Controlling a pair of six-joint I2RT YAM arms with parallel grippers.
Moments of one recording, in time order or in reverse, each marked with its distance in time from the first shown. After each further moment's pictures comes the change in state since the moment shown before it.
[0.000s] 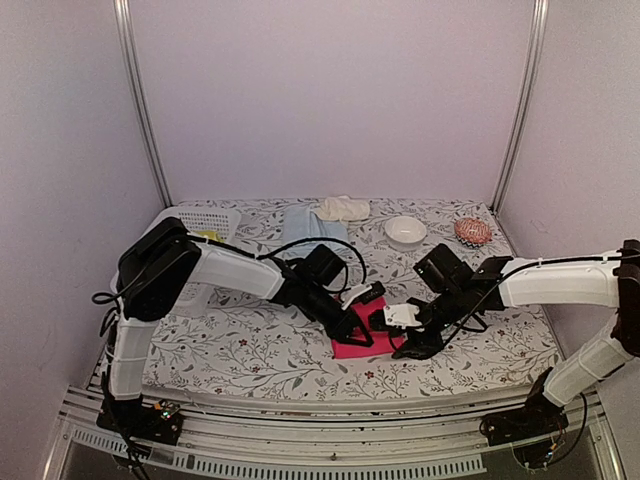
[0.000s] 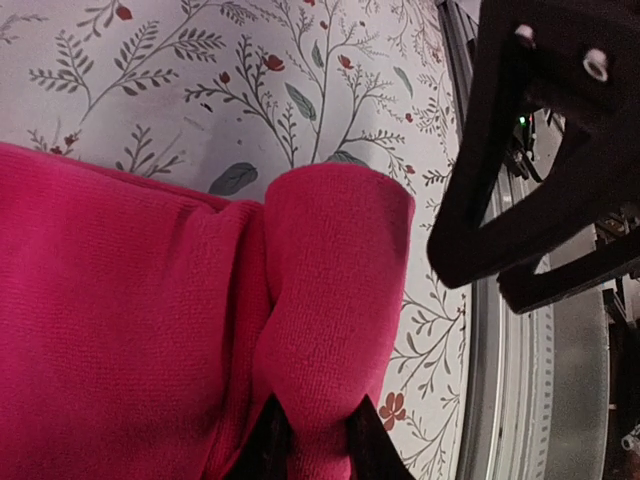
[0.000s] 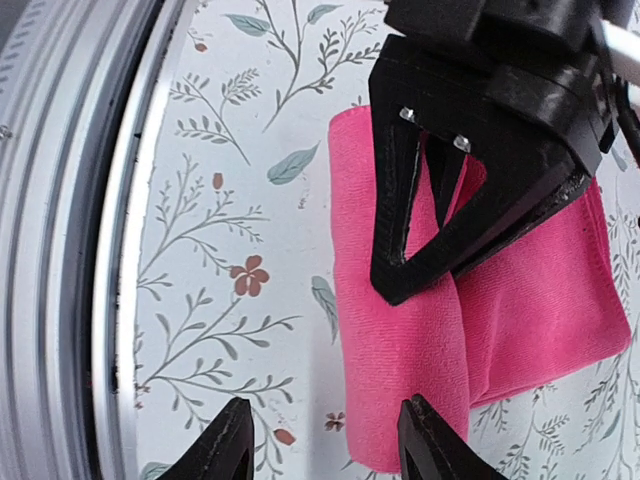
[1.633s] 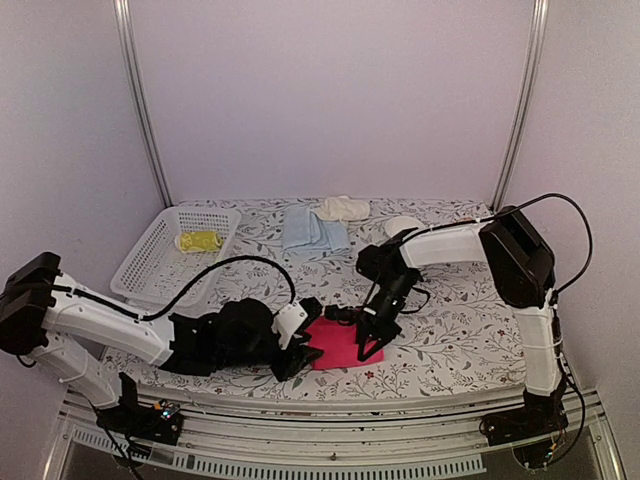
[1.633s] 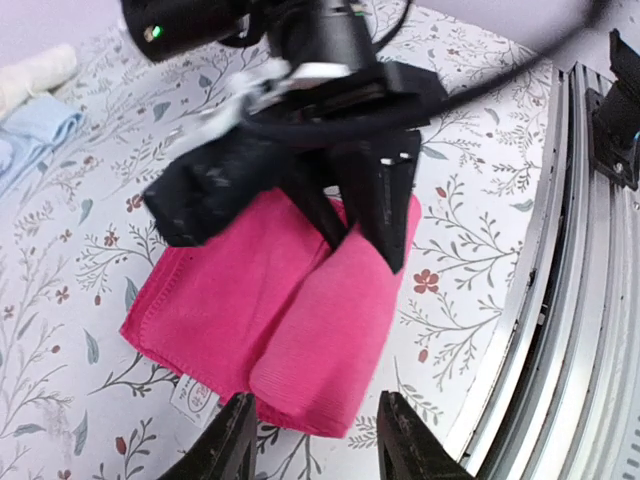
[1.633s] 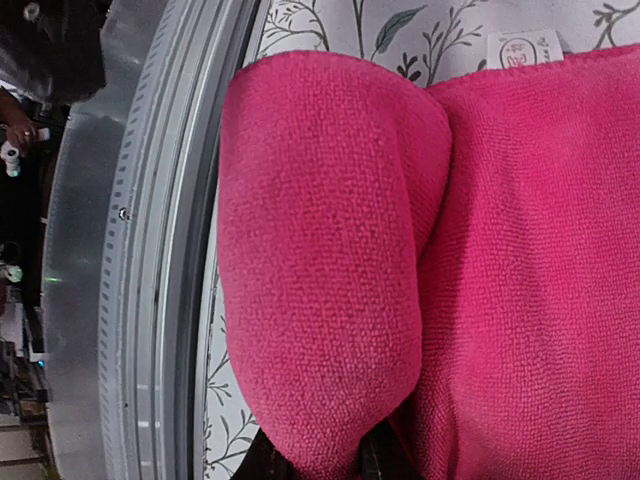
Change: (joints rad) left arm -0.260 -0.736 -0.790 0.423 -0.859 -0.140; right arm -0.003 0.725 0.671 -0.559 -0.345 -0.126
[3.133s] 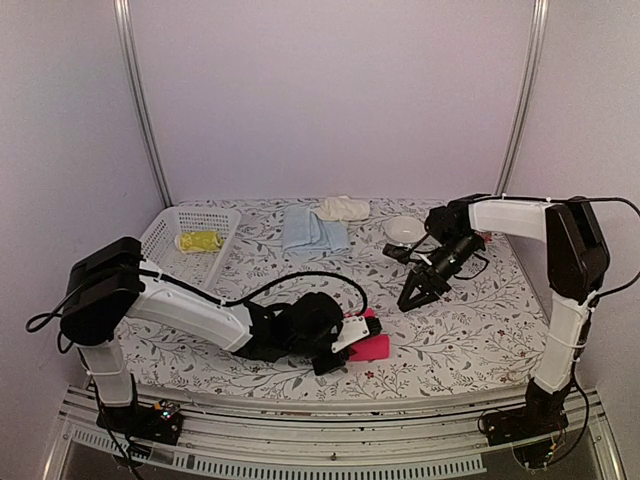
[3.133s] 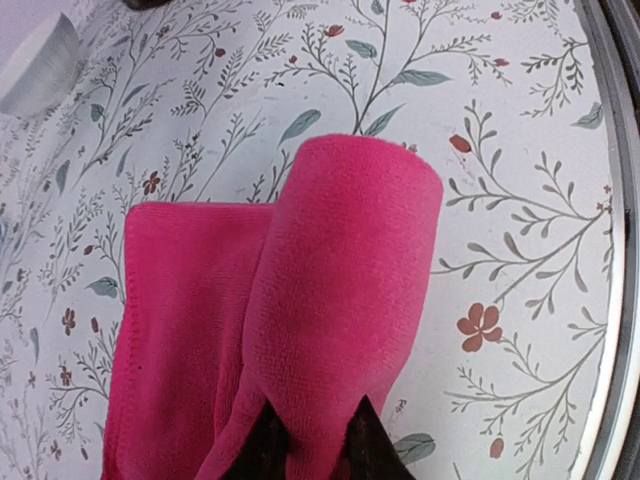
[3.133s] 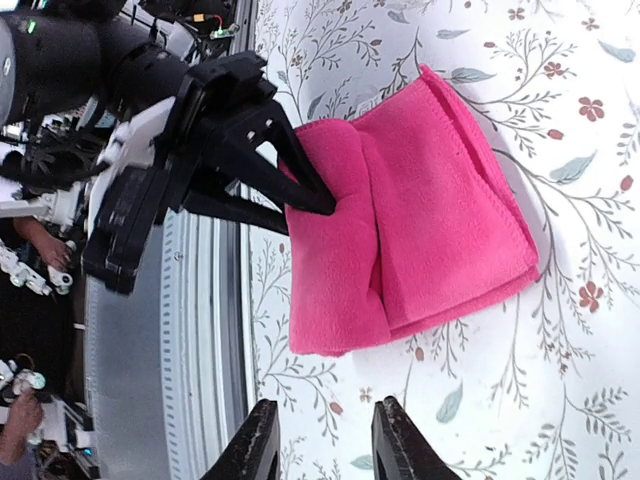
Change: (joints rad) left arm -0.023 0.428 0.385 -0.162 -0.013 0.409; right arm -0.325 -0.179 -0.016 -0.197 -0.159 -0.004
